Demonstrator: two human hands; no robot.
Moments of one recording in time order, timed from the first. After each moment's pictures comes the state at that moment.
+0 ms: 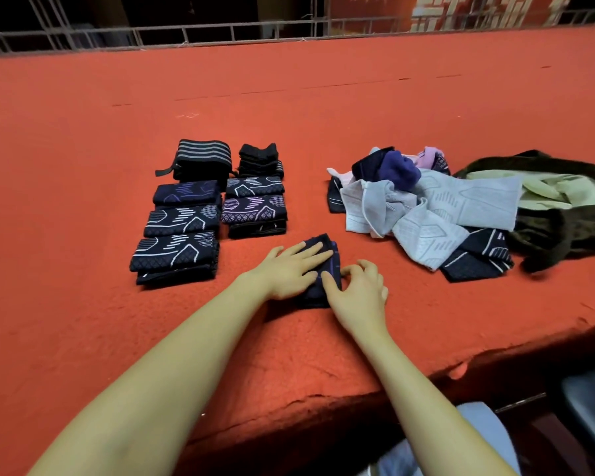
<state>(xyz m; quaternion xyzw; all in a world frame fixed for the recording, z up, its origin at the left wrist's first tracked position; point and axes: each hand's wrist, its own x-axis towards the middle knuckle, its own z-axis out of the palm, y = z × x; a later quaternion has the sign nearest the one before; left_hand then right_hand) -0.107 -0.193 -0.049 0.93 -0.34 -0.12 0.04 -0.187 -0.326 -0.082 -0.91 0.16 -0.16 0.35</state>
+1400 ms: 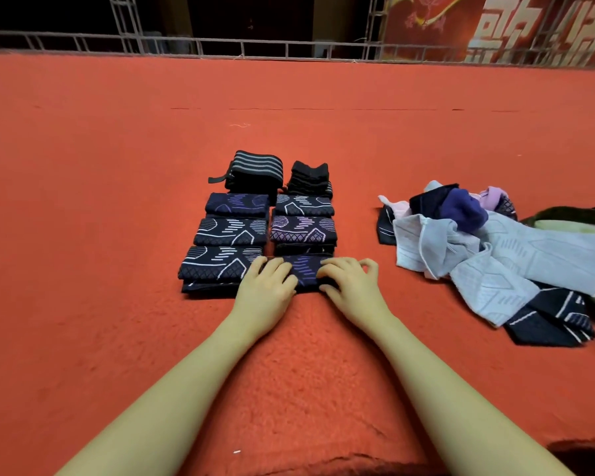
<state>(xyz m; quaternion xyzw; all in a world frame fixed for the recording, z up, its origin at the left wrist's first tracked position) -0.096 -0.099 -0.078 0.91 -0.28 0.31 -0.05 -0.093 -0.291 -0.076 -0.94 -0.20 -0.22 0.16</state>
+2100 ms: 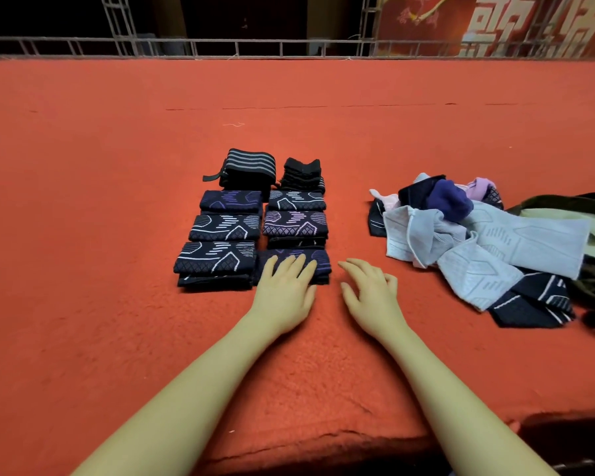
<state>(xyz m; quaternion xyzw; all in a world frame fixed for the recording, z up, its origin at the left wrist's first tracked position) -0.123 -0.144 -0.067 0.97 -0.20 0.15 0.02 -0.133 -0.321 -0.080 -0.96 -0.09 -0.18 0.21</state>
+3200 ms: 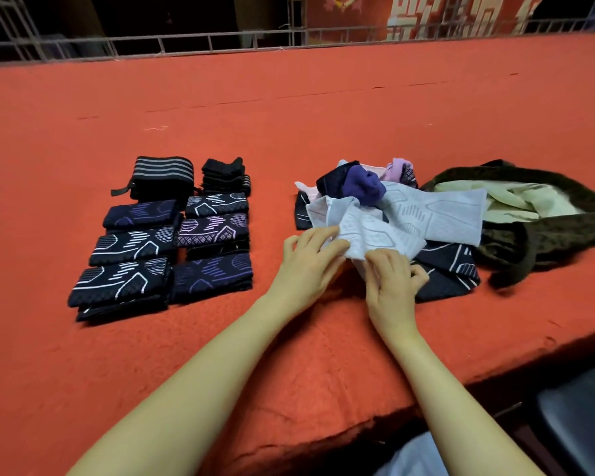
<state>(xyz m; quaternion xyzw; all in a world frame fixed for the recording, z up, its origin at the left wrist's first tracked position) -0.095 -0.292 -0.056 0.83 -0.41 0.31 0.24 -0.162 -0.435 -0.082 -0.86 0.02 -0.47 0.22</state>
